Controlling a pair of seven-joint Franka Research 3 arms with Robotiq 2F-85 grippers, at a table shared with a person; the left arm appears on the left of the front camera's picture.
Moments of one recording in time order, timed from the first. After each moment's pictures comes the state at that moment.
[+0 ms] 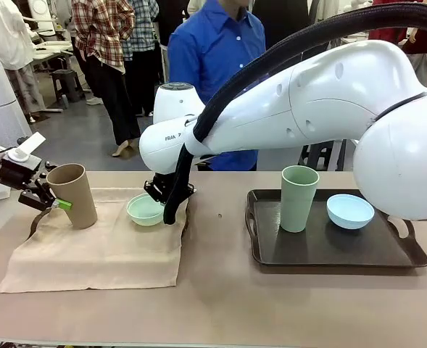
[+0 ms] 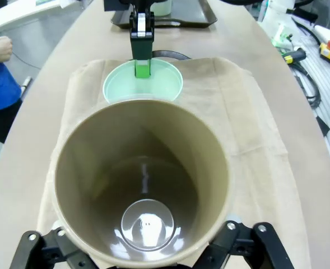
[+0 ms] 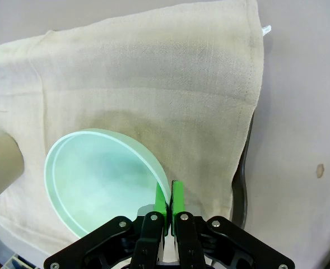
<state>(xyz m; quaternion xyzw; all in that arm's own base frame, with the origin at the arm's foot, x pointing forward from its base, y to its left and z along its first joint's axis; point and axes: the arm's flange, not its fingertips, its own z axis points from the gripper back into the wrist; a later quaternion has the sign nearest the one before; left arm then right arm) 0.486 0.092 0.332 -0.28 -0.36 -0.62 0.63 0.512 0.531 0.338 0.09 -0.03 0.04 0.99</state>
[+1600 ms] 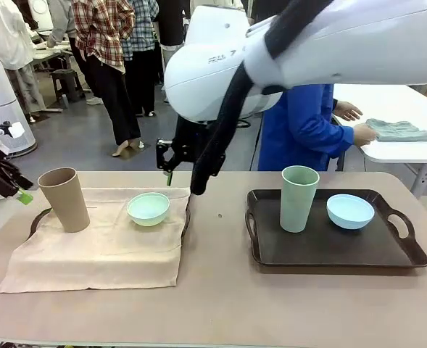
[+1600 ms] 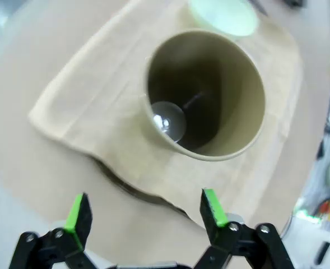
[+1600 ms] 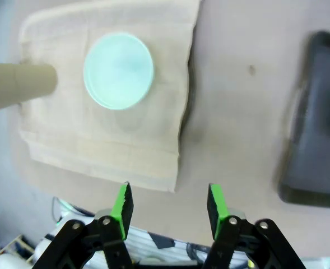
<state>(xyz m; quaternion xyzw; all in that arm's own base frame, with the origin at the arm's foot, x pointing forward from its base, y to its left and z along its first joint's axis) 0.456 0.138 0.409 -0.15 -0.18 -0.43 0.87 0.410 0.437 0.490 0.12 -0.04 0.05 0.99</state>
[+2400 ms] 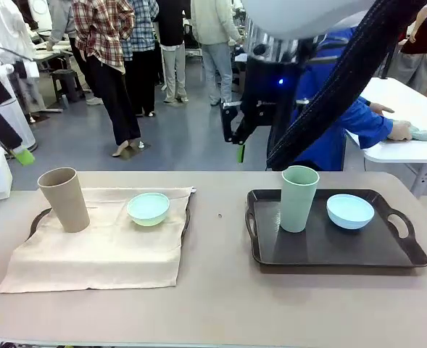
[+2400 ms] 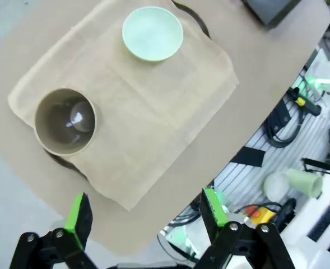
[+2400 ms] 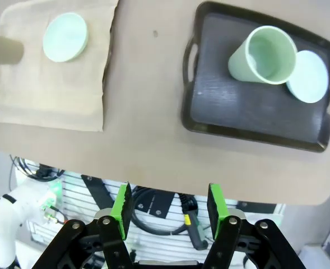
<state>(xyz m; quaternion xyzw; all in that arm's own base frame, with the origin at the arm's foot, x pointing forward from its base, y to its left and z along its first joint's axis) 0.376 0.004 0.577 -0.10 -0.10 -0.37 0.92 0.316 0.326 0.607 0.02 -0.08 0.07 0.99</state>
